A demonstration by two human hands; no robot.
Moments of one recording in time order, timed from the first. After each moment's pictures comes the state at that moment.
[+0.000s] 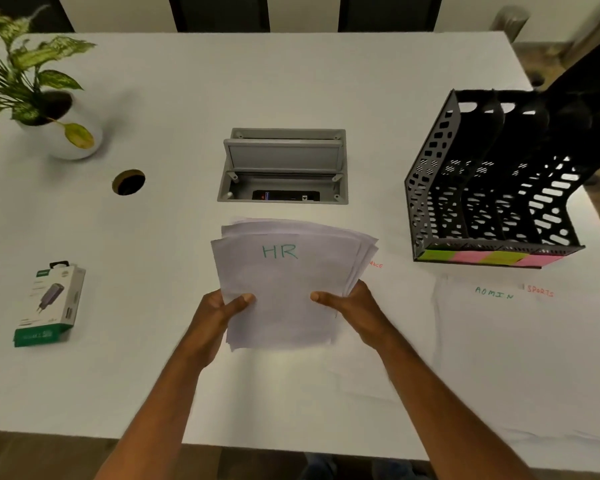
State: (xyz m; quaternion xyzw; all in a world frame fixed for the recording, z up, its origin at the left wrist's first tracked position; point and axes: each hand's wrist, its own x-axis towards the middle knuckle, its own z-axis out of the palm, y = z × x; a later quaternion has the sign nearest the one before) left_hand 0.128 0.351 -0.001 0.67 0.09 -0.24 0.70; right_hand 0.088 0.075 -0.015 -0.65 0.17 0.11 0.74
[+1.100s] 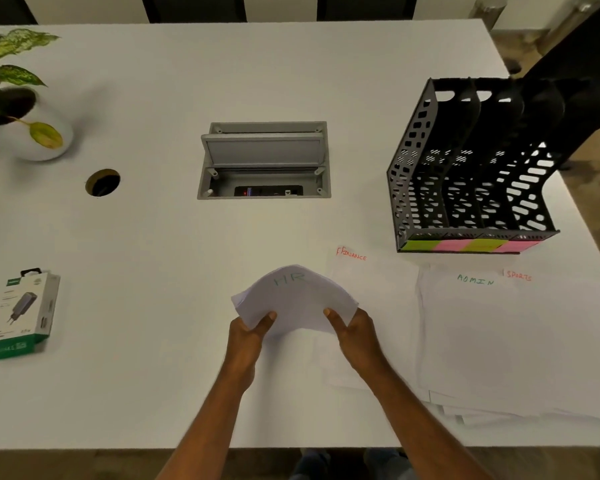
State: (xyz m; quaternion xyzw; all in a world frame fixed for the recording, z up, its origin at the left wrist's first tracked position) left_hand 0.076 0.276 -0.047 0.67 0.17 -0.20 0.70; right_hand 0.026 0.071 -0.059 -0.74 0.26 0.03 0.62
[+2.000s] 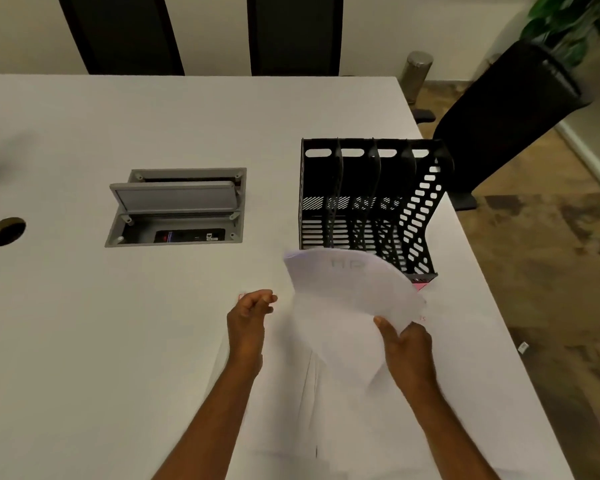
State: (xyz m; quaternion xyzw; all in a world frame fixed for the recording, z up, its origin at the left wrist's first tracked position) left_hand 0.104 0.005 0.004 0.68 0.17 -0.14 0.70; right_hand -0.017 -0.214 0.034 -0.78 0.39 -0.11 0.49
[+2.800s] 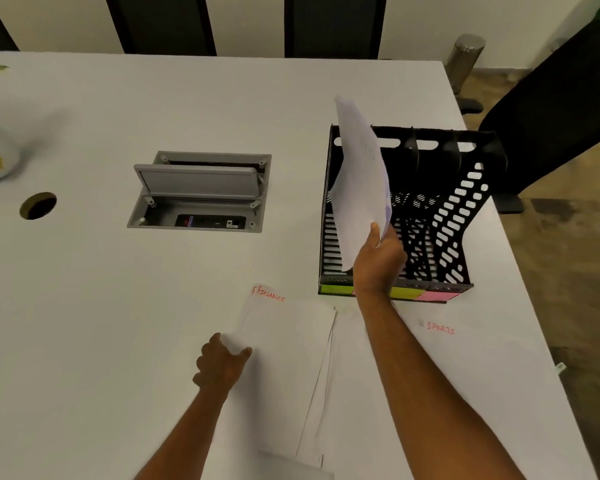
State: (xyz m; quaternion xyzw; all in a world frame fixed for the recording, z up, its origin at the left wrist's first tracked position) left_hand 0.089 0.086 -0.089 0.89 0.27 -0.27 0.24; right_hand 0.162 -0.195 0.021 -0.77 0.30 -0.36 0.43
